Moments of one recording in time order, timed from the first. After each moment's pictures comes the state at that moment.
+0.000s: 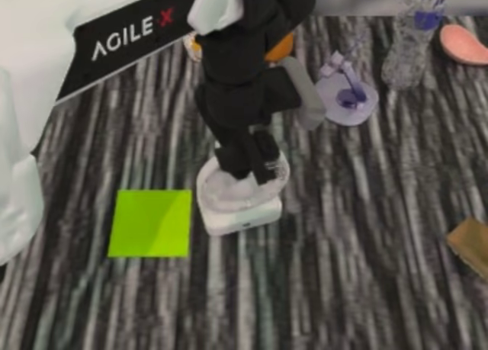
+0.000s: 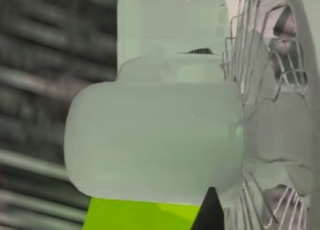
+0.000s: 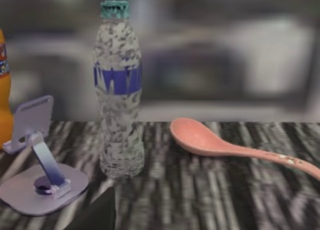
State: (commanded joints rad) left arm -0.67 2.18 1.96 -1.35 0.00 0.61; right arm 0.00 0.00 0.00 0.00 0.00 0.00
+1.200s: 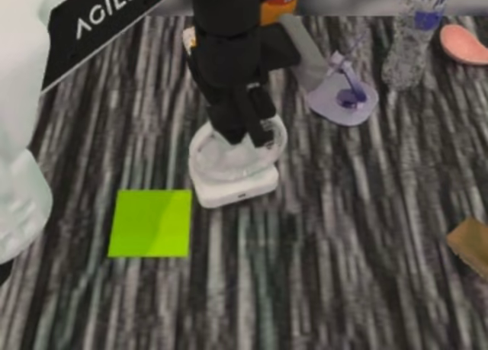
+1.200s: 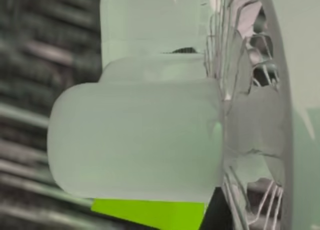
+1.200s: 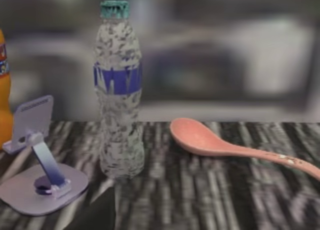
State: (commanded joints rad) left arm -0.66 2.21 2.22 -1.58 0.01 0.61; right arm 0.00 0.00 0.00 0.00 0.00 0.00
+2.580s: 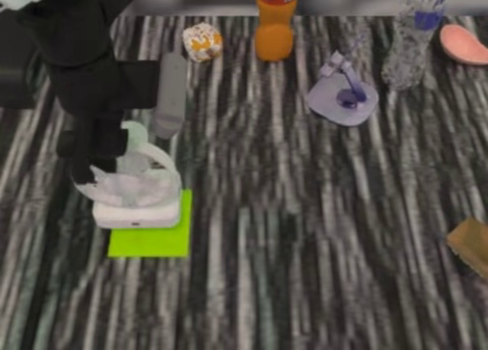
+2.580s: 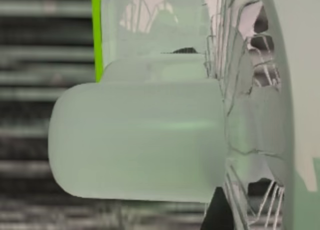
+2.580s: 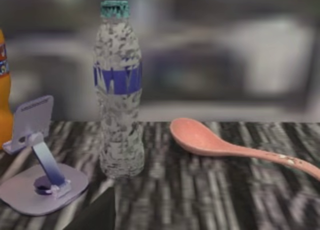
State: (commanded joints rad) left arm -0.42 1.81 1.63 -1.39 0.01 1.16; right arm 0.00 0.00 0.00 0.00 0.00 0.00
